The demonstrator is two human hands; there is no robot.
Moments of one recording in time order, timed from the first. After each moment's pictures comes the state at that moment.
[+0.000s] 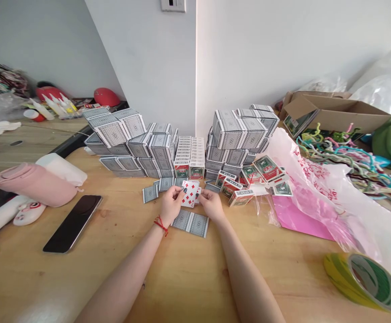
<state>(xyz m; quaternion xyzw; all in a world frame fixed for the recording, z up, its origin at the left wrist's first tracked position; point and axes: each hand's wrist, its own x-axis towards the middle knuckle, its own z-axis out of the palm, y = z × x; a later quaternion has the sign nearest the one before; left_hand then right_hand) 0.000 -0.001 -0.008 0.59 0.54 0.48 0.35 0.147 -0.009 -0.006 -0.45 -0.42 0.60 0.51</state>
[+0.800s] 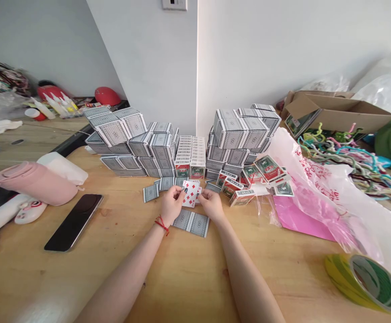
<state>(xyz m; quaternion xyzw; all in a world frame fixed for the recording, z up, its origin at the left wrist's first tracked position) 0.000 -0.002 -0.009 0.60 0.54 0.48 0.34 0.145 -0.008 -0.009 -0.47 -0.42 0.59 0.50</state>
